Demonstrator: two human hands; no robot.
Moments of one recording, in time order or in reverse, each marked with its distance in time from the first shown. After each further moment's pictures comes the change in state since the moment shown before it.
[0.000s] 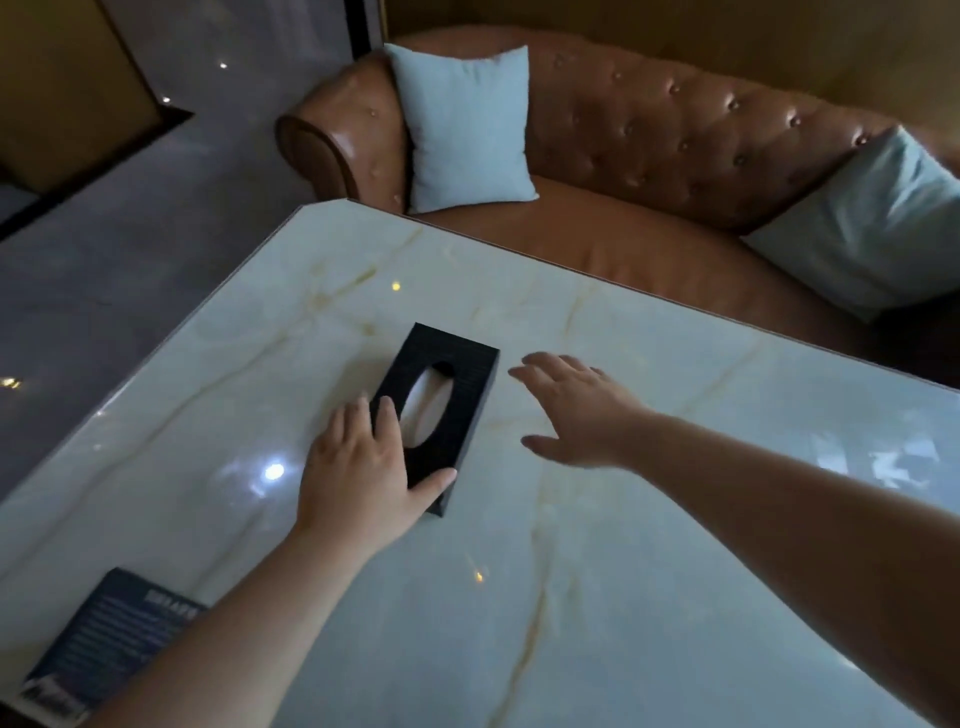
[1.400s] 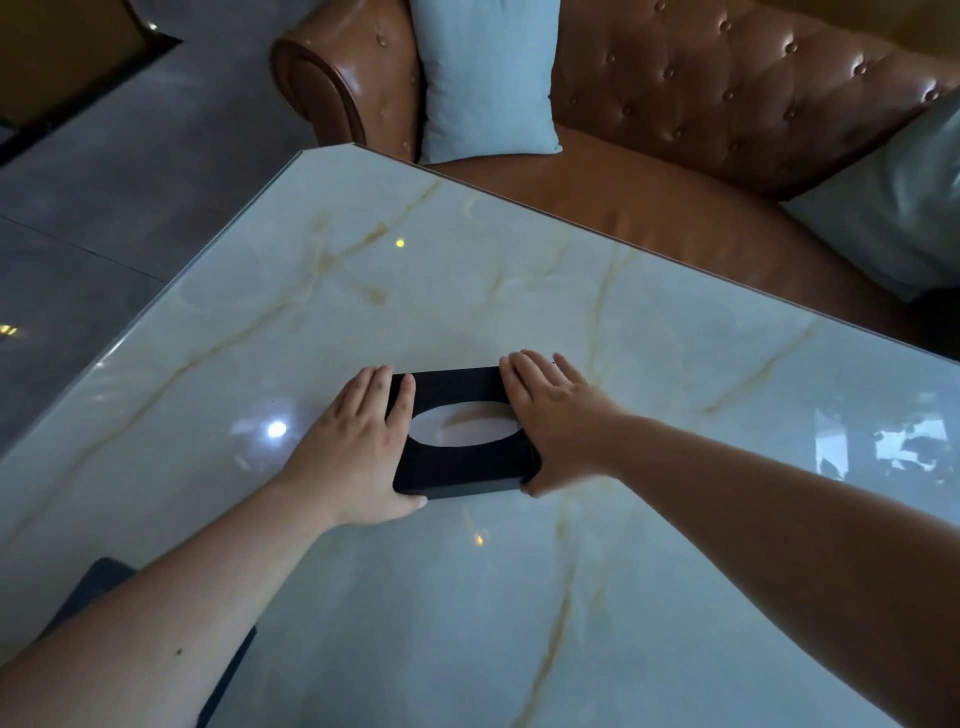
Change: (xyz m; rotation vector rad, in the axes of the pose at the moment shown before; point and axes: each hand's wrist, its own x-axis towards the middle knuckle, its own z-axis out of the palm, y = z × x) left_hand 0.038 -0.045 0.031 0.172 -0.192 0.283; right_hand 0.045 -0.021 0.047 -0.241 -0.142 -0.117
